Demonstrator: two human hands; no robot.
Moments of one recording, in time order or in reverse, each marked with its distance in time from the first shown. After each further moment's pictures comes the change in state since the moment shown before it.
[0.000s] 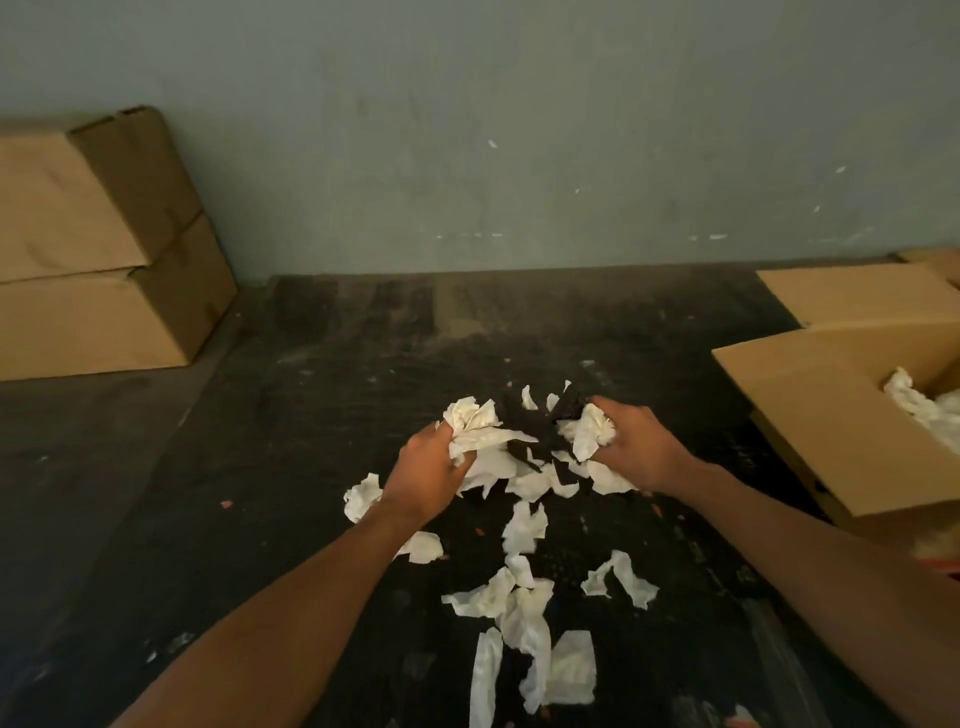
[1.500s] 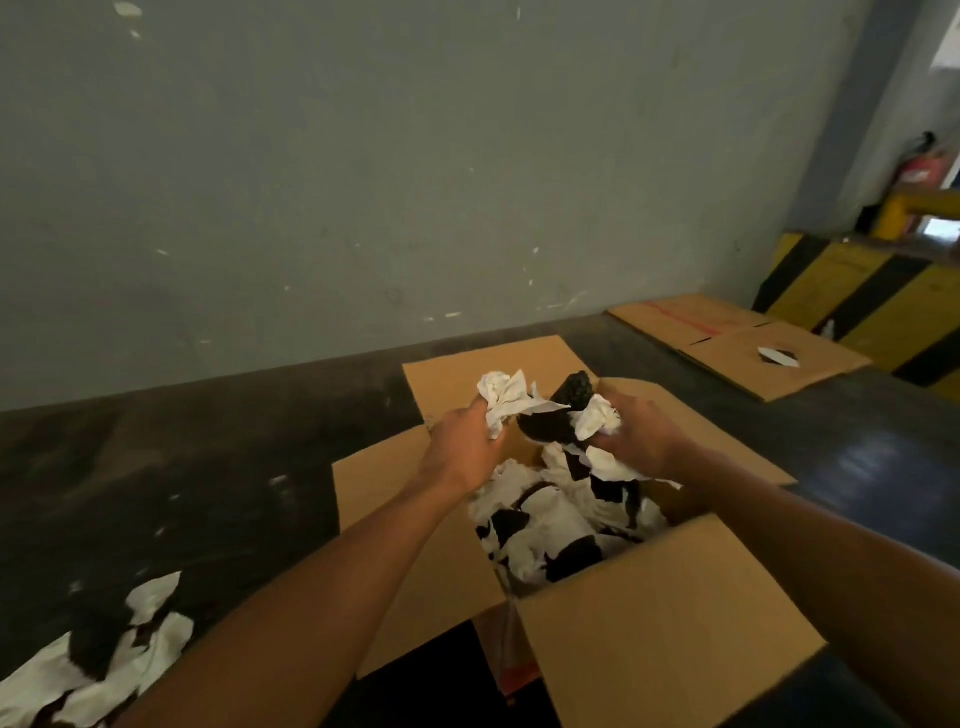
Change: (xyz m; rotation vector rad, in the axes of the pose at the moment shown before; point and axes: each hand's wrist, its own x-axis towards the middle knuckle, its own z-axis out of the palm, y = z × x) left_hand 0.128 0.514 0.242 -0.076 -0.090 0.326; right_hand -0.078 0.405 -0.343 -0.143 0.287 0.298
